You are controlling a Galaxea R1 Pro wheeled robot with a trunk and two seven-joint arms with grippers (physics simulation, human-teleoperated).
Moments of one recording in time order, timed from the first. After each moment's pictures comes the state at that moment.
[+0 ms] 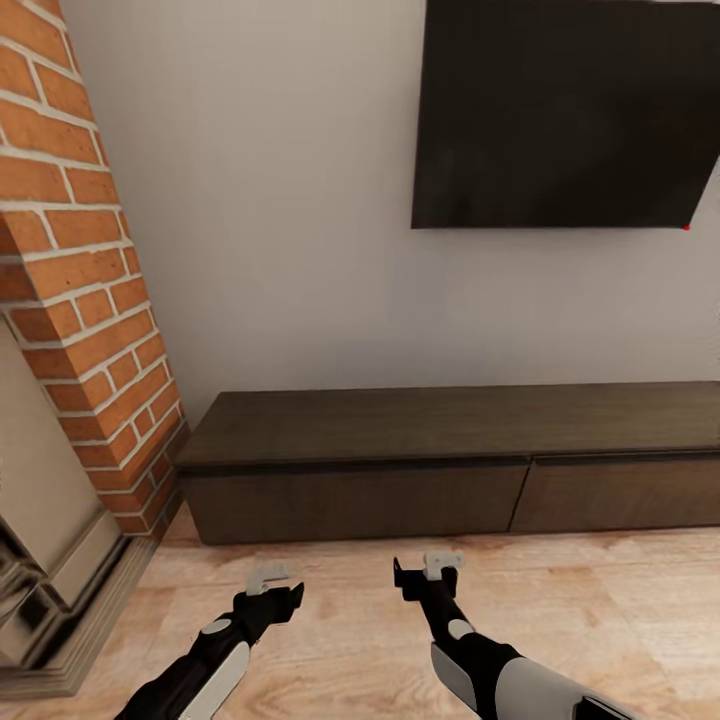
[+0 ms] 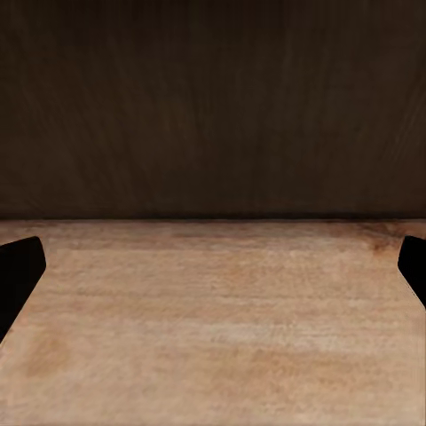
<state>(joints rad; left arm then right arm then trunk) -0.38 0.12 -0.55 -0.91 0.68 0.19 0.26 -0.68 0.11 1.13 -0.16 -1.00 -0.45 -0.17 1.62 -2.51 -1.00</state>
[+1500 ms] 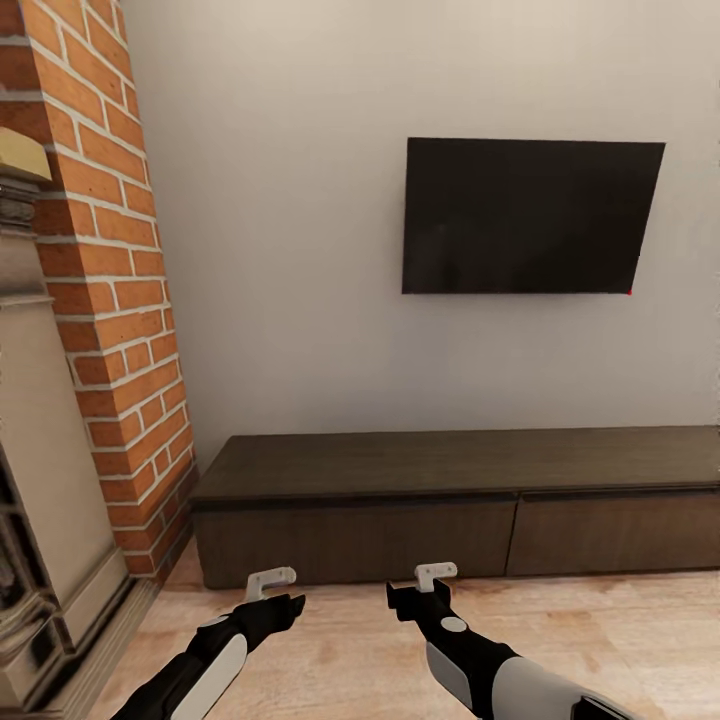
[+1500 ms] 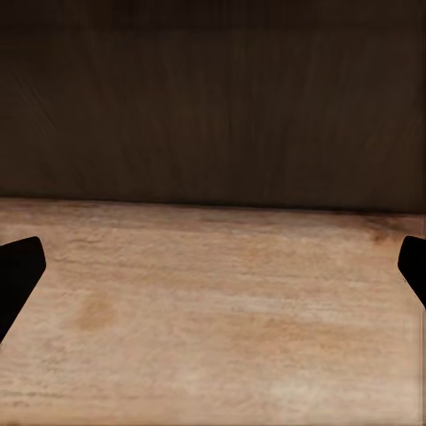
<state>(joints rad) -0.38 0.12 -0.52 -0.91 0.78 0.31 0.25 -0.68 0.11 1.12 -0.17 -1.02 -0.22 -0.14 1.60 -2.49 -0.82</state>
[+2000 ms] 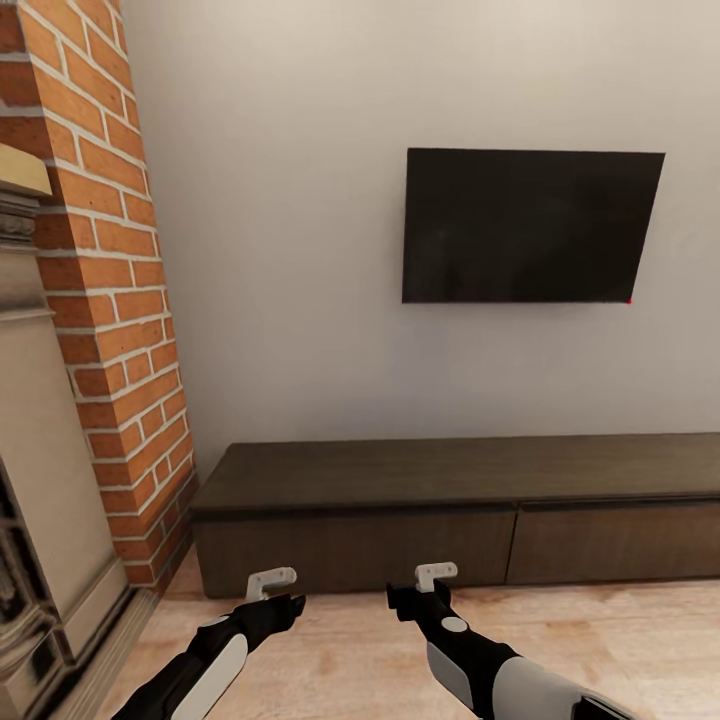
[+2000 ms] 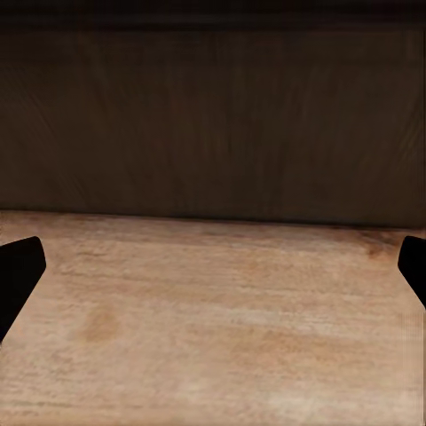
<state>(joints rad) -0.38 0.12 -0.52 -0.91 0.78 0.32 0.25 -0.68 0.11 1.12 -0.17 -1.02 -0.22 -0.13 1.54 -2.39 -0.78</state>
